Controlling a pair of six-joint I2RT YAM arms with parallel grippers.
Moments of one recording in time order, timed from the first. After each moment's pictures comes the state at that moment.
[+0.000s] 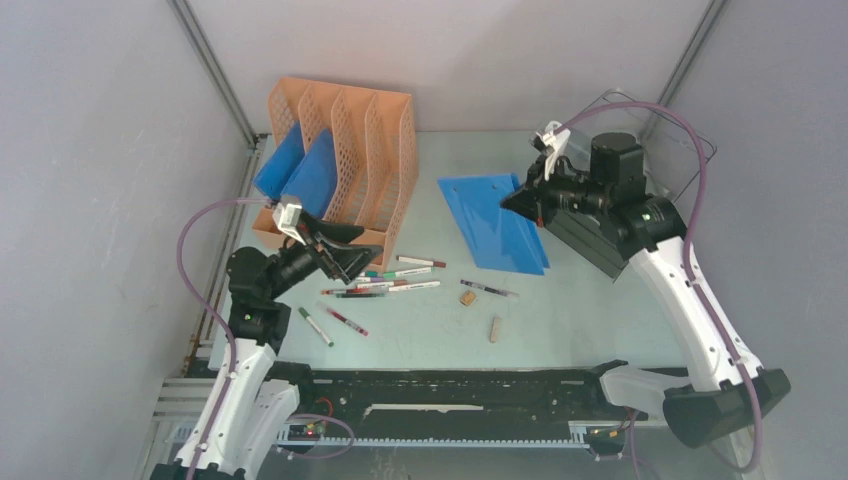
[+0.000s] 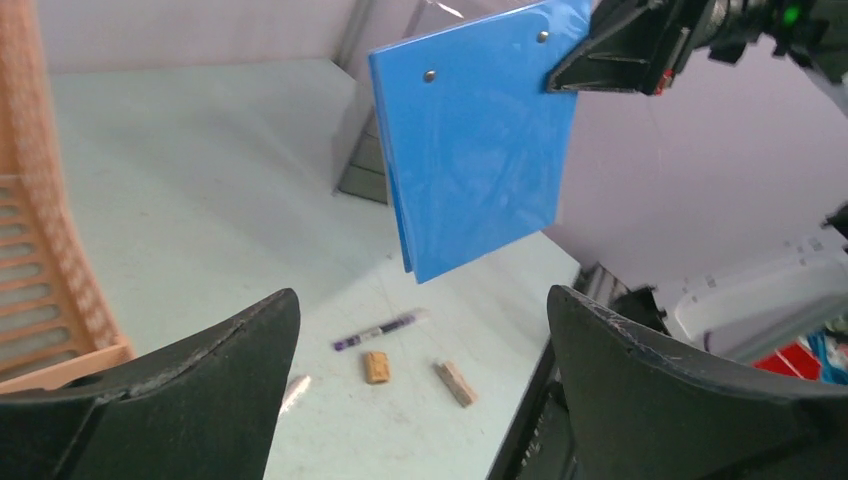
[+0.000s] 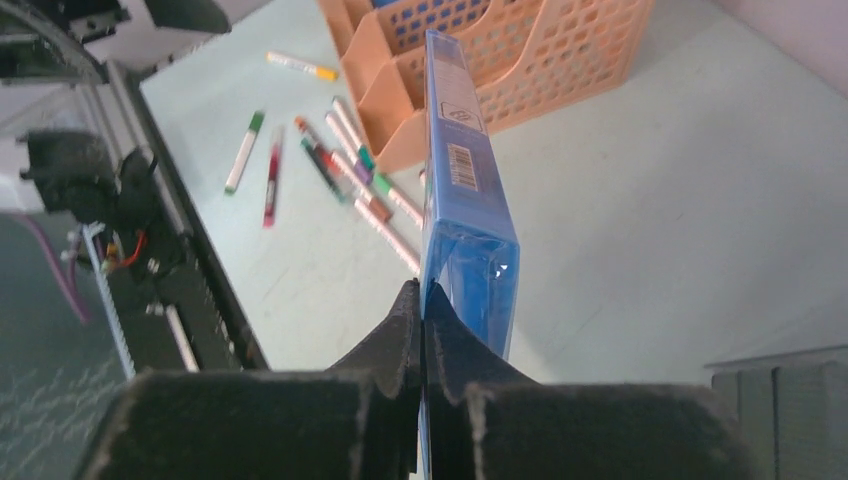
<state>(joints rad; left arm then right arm) -0.06 0.64 0.50 0.33 0.83 -0.63 0.32 1.21 1.39 -0.58 -0.66 -0.08</state>
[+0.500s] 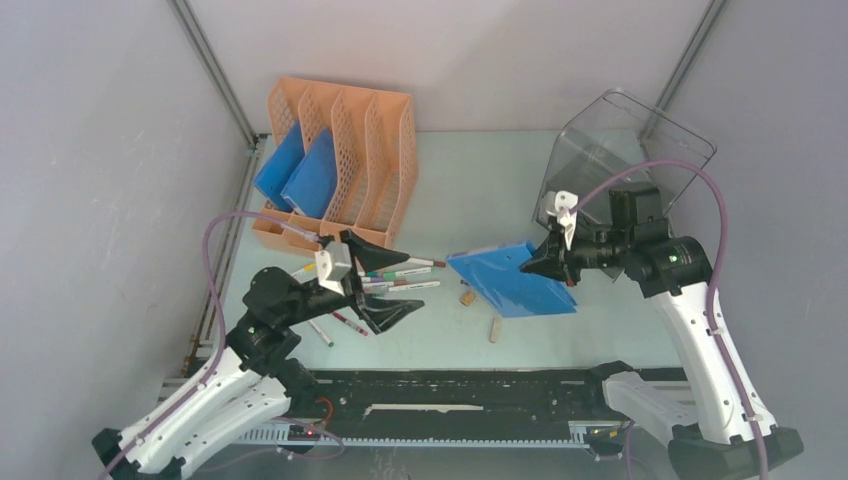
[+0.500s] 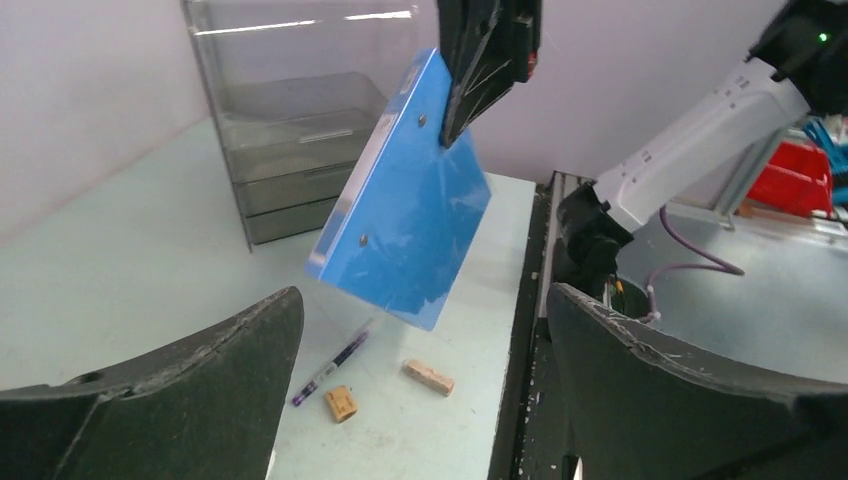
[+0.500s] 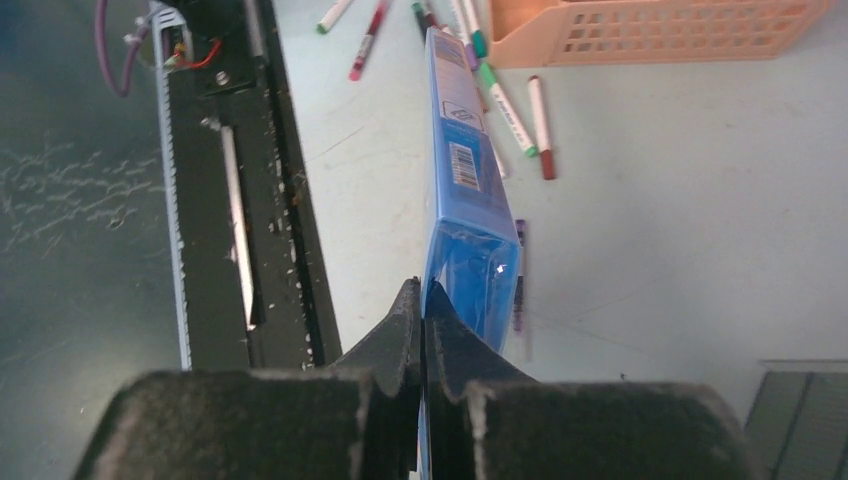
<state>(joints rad) -0.68 0.54 0.58 0.15 0.55 -0.21 0.25 0.97 1.23 -0.98 -0.93 -0.57</state>
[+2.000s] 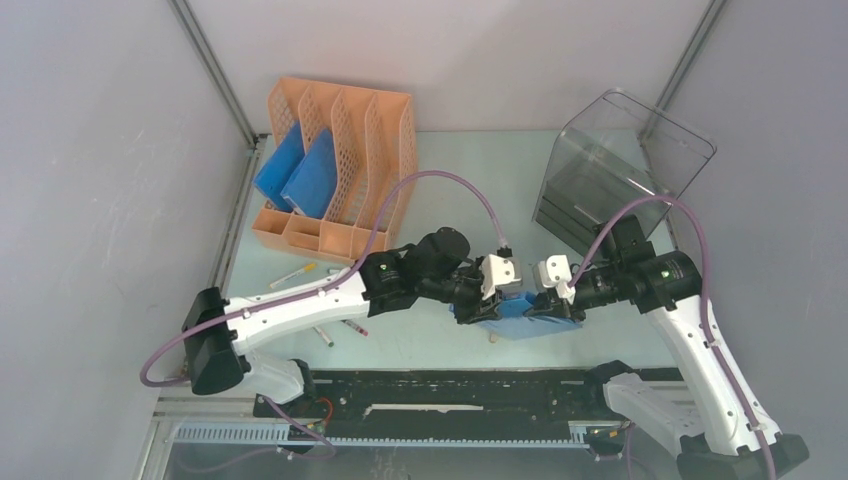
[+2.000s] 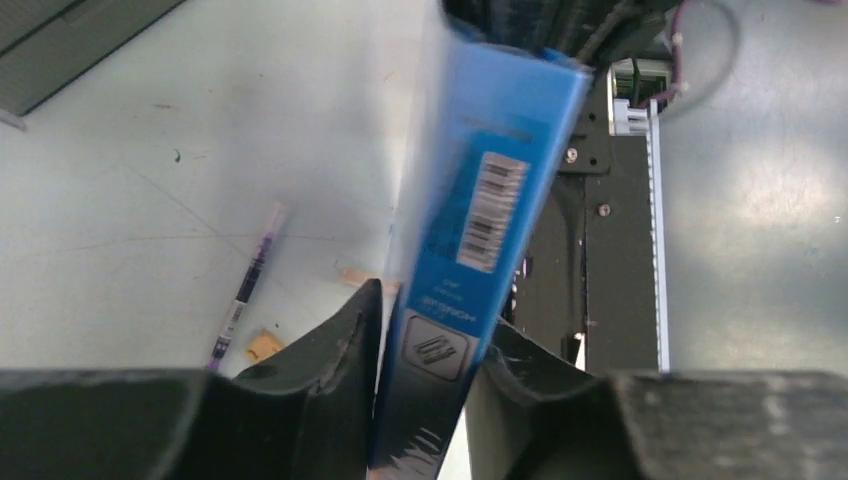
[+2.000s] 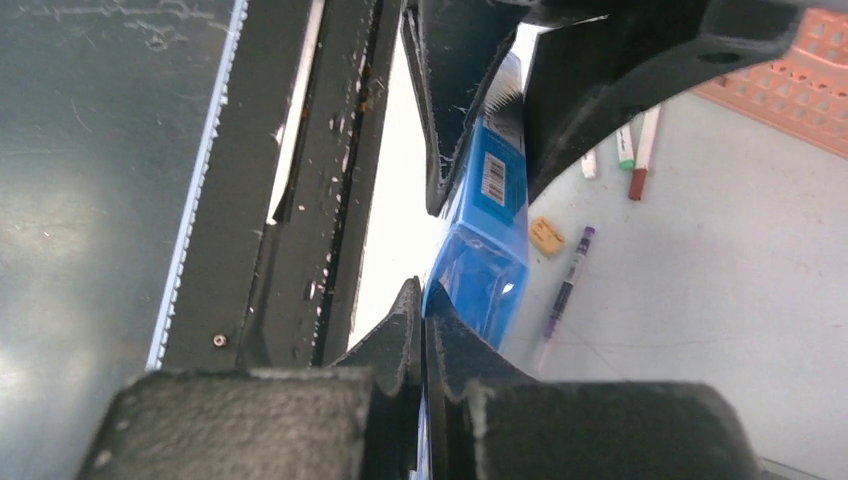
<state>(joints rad) -1.13 1.40 1.18 -0.33 0.35 0.17 0.32 0.90 1.10 -1.31 -1.02 -1.20</state>
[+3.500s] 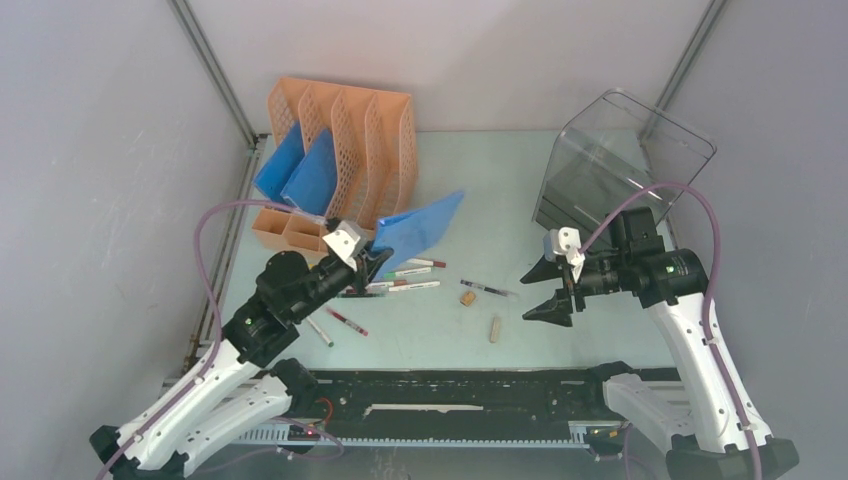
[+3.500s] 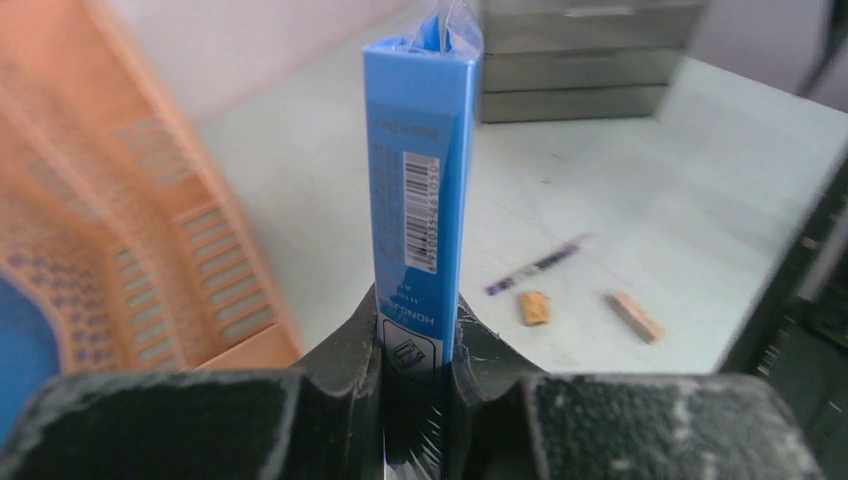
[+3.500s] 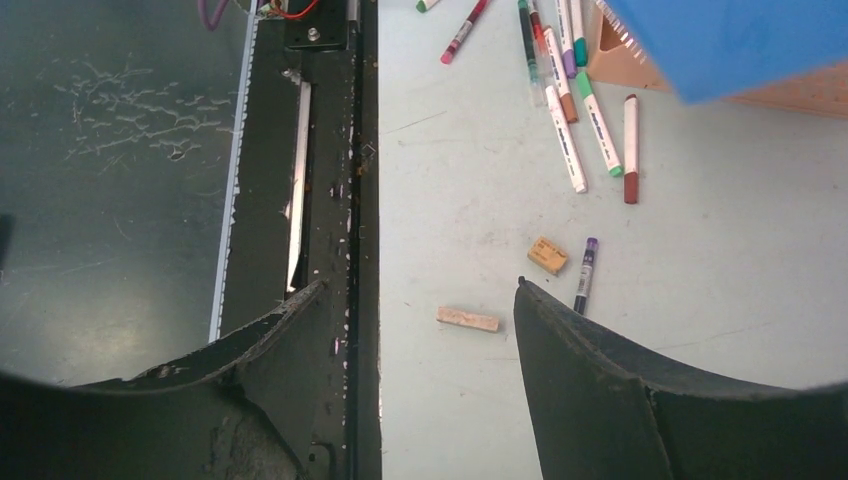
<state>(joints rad) -0.72 0.63 0.70 -0.17 0.12 0.06 0.20 0.91 1.11 -1.22 -1.13 -0.97</state>
